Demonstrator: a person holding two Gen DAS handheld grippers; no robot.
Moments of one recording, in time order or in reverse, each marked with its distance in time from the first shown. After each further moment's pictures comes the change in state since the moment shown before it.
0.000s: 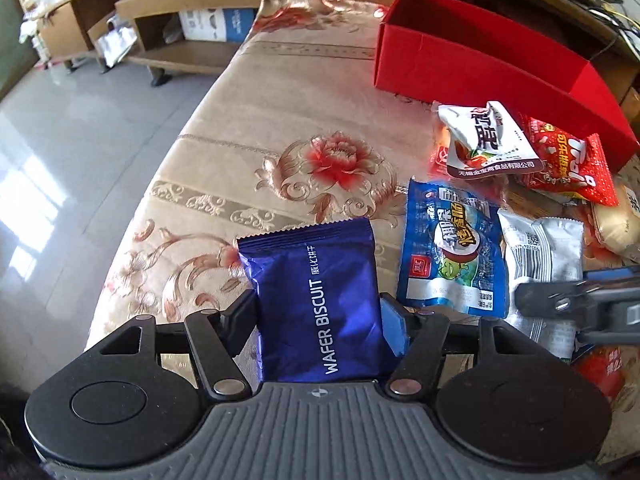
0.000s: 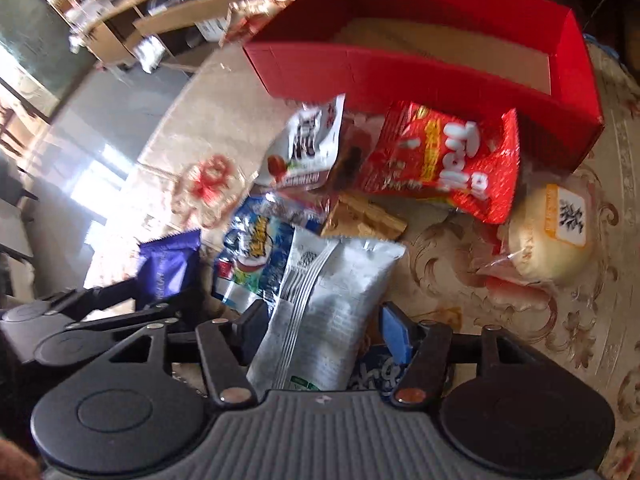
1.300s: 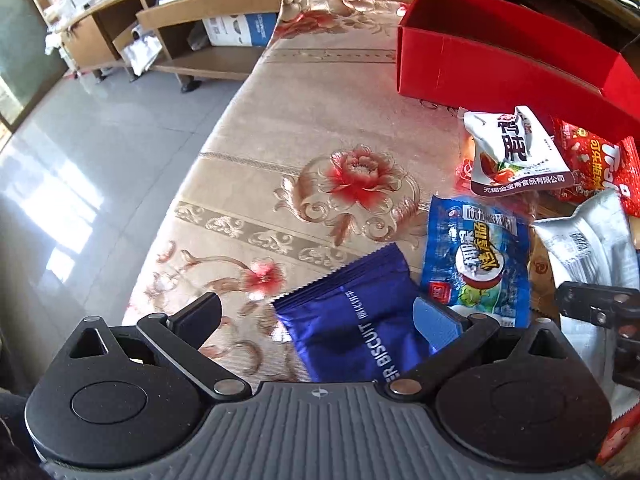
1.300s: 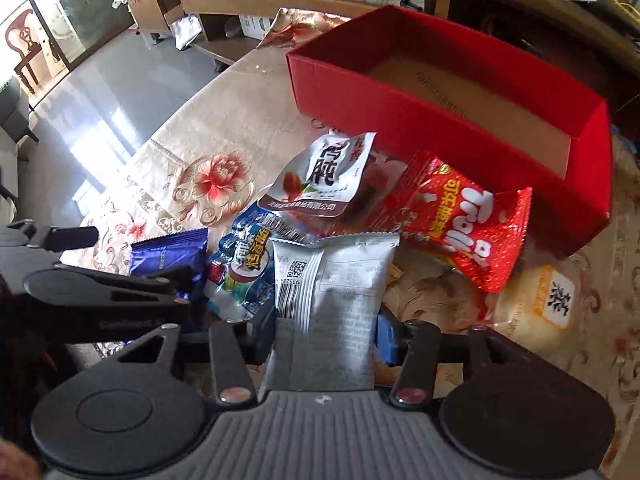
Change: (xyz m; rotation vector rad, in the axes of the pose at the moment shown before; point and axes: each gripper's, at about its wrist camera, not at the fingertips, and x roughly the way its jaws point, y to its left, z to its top) left arm 0.008 -0.019 0.020 -0.009 0.025 0.137; right arm -0.013 0.008 0.003 -0.249 -0.091 -0.057
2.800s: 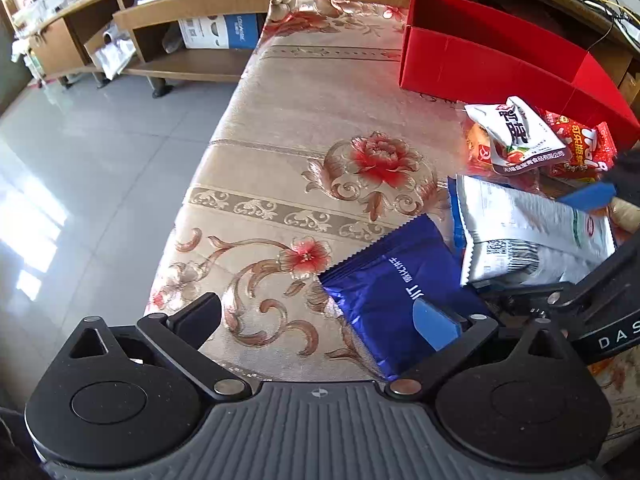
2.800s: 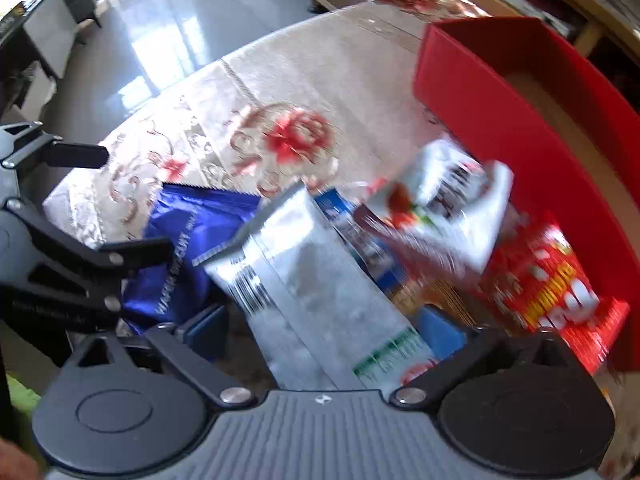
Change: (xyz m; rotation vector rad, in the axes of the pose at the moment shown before) left arm 0.001 0.048 -0.016 0.075 -0.032 -0.134; right arm 0.051 0.045 0.026 -0.342 0.135 0.056
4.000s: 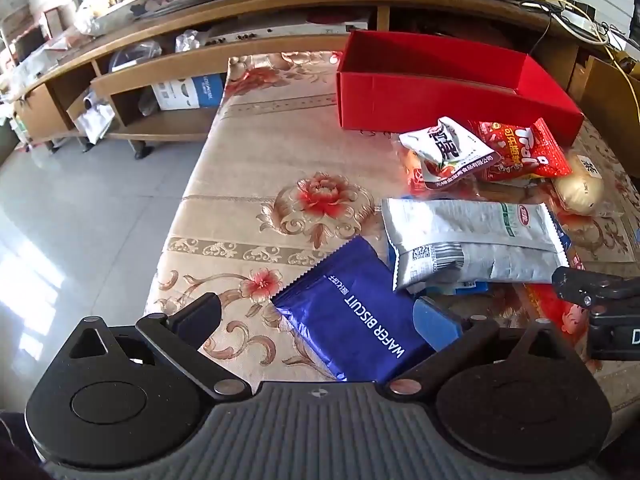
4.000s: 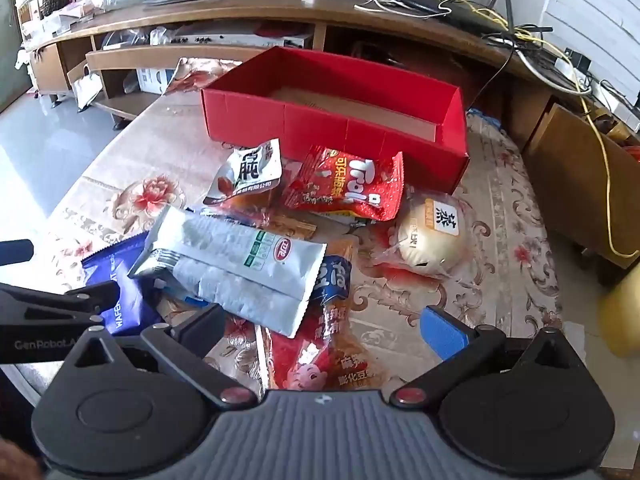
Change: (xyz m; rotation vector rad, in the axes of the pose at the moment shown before) left arm -0.030 -0.030 -0.012 0.123 -0.141 -0.011; right arm -0.091 0.024 -0.089 0.554 -0.225 -0.399
